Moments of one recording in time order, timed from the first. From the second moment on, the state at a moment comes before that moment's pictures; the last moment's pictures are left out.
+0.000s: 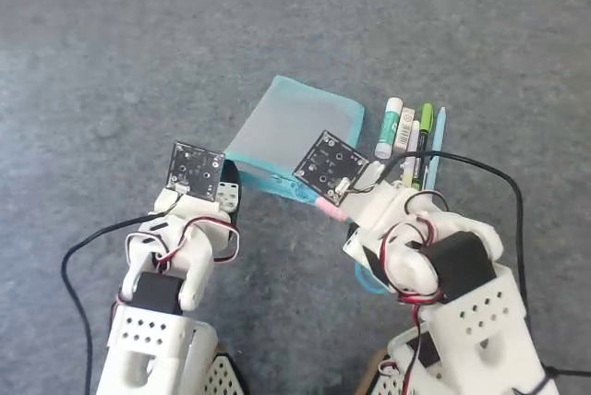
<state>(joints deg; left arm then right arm) 3.1 -75.0 81.7 35.9 -2.0 -29.5 -53.5 32.9 89.3 28.3</state>
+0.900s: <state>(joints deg) -2.5 -75.0 81.7 36.2 0.5 -52.7 -53.9 32.9 93.1 24.8</state>
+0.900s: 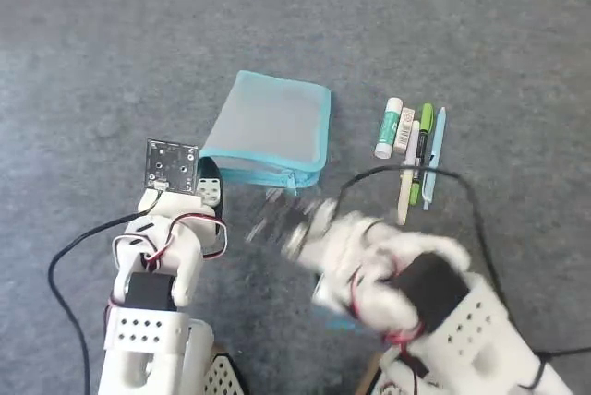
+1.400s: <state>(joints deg) -2.5 -75.0 81.7 36.2 0.5 -42.5 -59.2 48.3 66.7 25.7</state>
